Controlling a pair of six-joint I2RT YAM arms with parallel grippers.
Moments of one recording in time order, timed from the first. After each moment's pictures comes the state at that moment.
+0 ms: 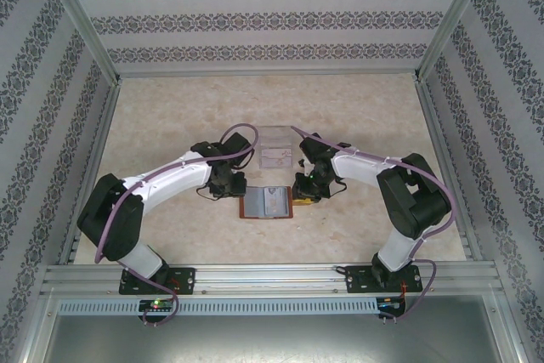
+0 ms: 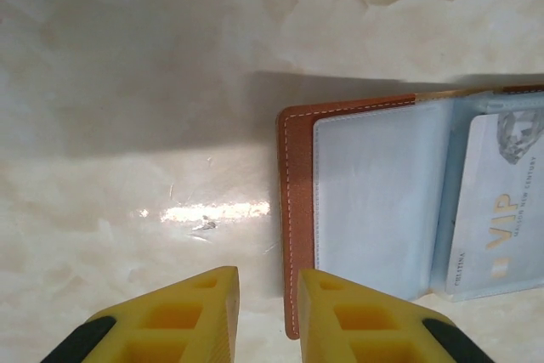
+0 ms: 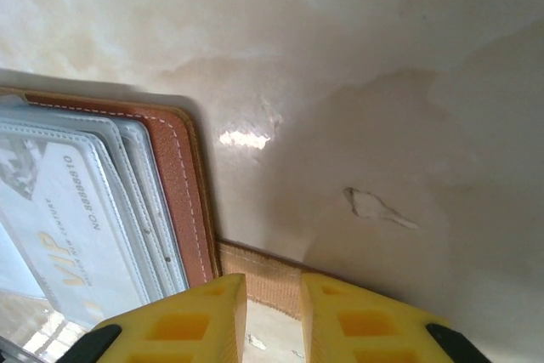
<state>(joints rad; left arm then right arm) -0.63 1.58 1.08 -0.87 0.05 -0.69 0.53 1.72 0.95 -0.65 -0.41 0.58</state>
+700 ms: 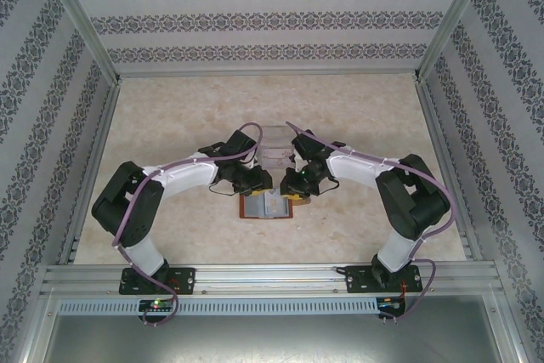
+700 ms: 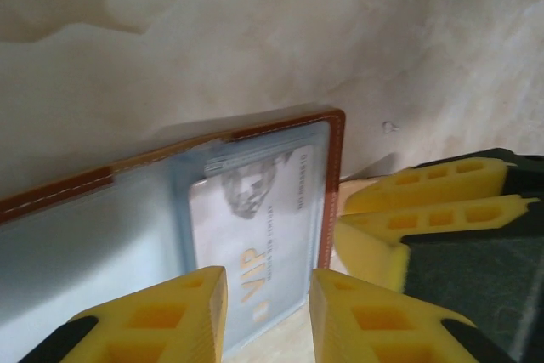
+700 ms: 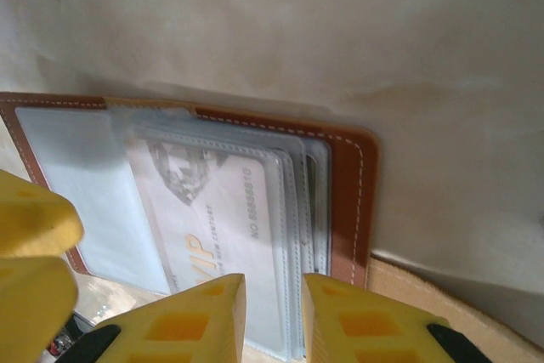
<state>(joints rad) -0.60 1.70 1.00 -0.39 0.48 -0.82 0.57 1.73 1.00 -0.57 -0.49 0.68</state>
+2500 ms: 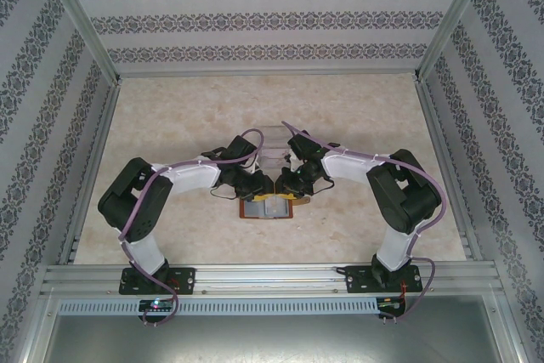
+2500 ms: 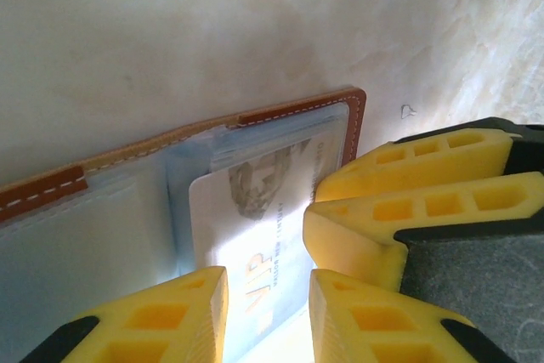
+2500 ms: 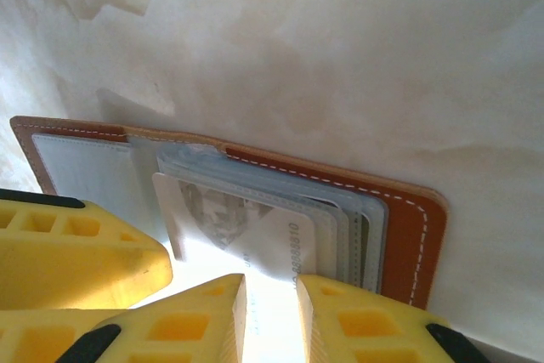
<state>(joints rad) -0.60 1.75 0.95 -0.31 0.56 -0.85 0.59 1.79 1.00 -0.49 -0.54 0.71</state>
